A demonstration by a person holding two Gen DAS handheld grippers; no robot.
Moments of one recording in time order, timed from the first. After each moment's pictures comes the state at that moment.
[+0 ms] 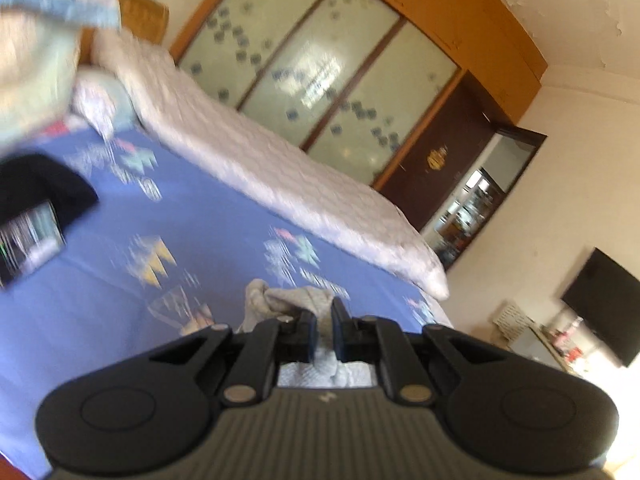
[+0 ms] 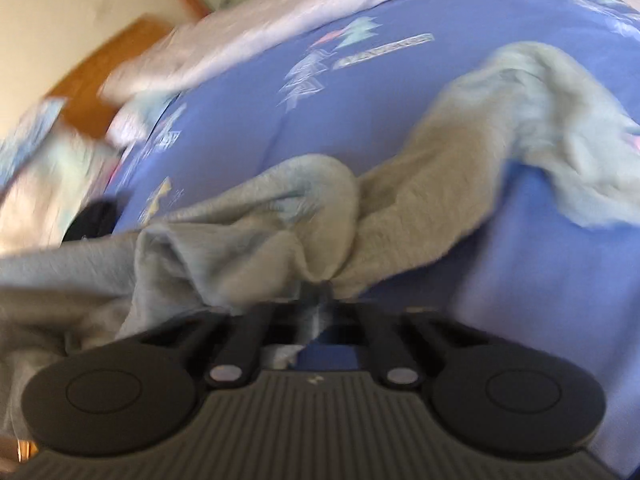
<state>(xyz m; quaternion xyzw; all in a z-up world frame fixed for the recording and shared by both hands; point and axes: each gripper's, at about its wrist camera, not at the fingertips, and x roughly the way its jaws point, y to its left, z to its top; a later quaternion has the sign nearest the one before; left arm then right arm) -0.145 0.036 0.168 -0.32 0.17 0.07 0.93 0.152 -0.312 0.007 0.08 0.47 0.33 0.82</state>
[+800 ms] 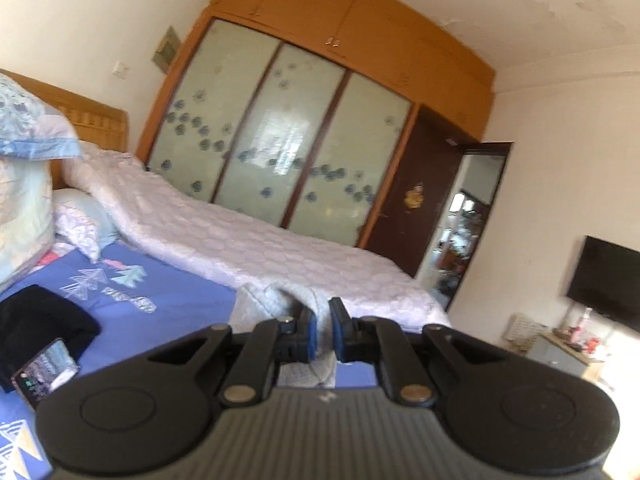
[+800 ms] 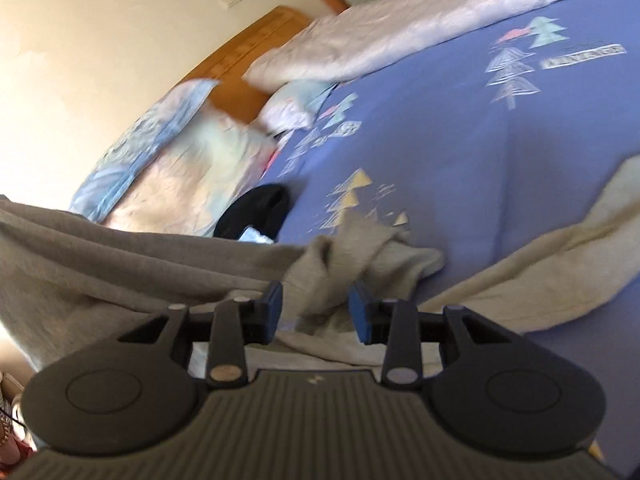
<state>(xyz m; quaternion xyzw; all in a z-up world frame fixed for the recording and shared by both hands) -0.185 0.003 0.243 -0.18 0.07 0.03 0.98 0.112 -0.187 0.043 0.15 0.43 0.52 0.72</state>
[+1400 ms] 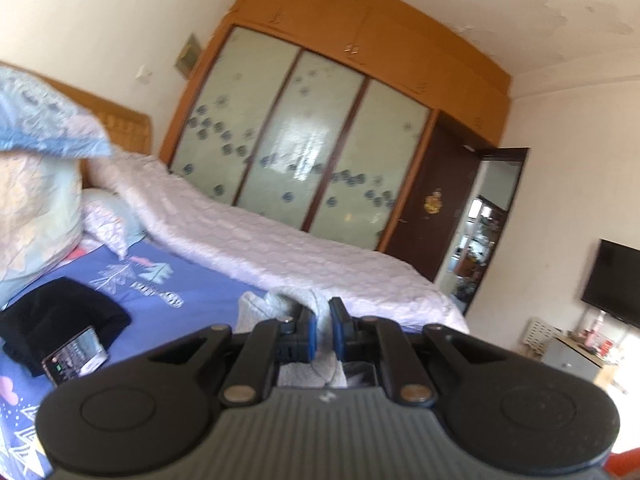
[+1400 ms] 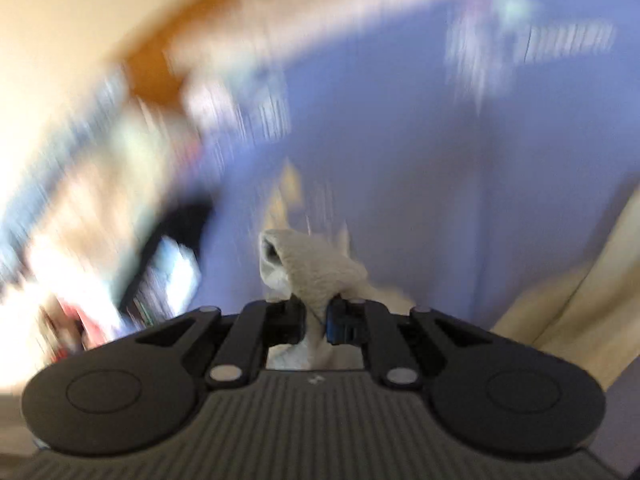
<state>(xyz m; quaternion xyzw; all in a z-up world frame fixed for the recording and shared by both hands) -0.215 0.019 0.237 -0.19 0.08 0.08 0.98 0.197 -0.159 0.040 0.14 0.45 0.44 0.76</state>
